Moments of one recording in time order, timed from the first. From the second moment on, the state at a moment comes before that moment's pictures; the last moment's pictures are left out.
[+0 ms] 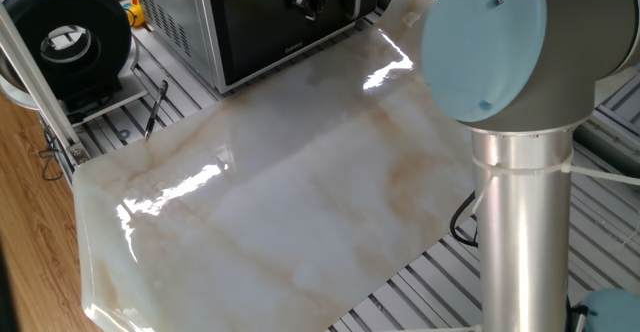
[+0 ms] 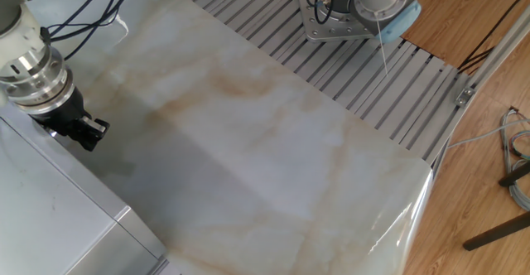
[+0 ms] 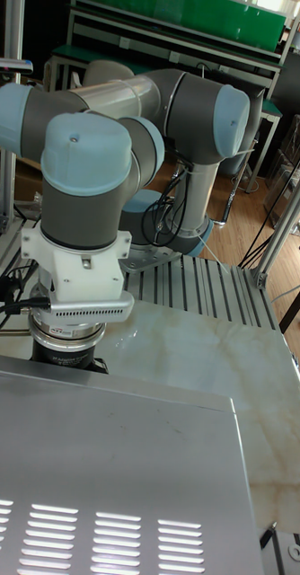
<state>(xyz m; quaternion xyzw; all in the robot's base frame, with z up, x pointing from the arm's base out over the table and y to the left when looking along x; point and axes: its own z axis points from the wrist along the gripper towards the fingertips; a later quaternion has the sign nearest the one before) 0.714 -0.103 0.120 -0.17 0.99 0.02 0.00</state>
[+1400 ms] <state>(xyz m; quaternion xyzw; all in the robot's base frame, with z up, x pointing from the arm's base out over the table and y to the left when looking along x) 0.725 -0.104 0.121 -0.17 0.99 0.01 0.01</state>
